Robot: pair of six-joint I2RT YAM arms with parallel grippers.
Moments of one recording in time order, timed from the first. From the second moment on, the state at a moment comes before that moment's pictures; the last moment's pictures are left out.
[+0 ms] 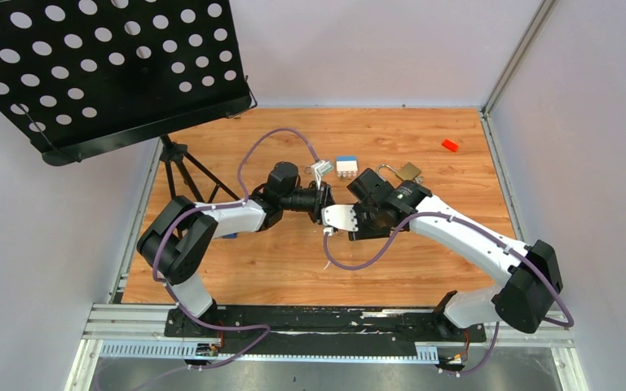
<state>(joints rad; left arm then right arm) -0.66 1.70 0.85 0.50 0.85 -0.54 0.81 1.37 1.16 -0.97 0.03 -0.94</state>
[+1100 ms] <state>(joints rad) -0.69 1.70 0.85 0.63 0.84 -0.84 0.77 1.43 1.20 -0.99 -0.03 -0.89</state>
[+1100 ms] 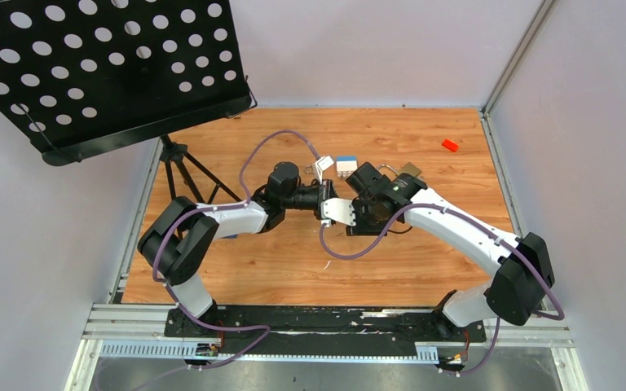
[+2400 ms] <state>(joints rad) -0.71 1.73 0.85 0.62 0.85 -0.87 0.75 1.45 1.22 -1.00 -0.04 -0.88</state>
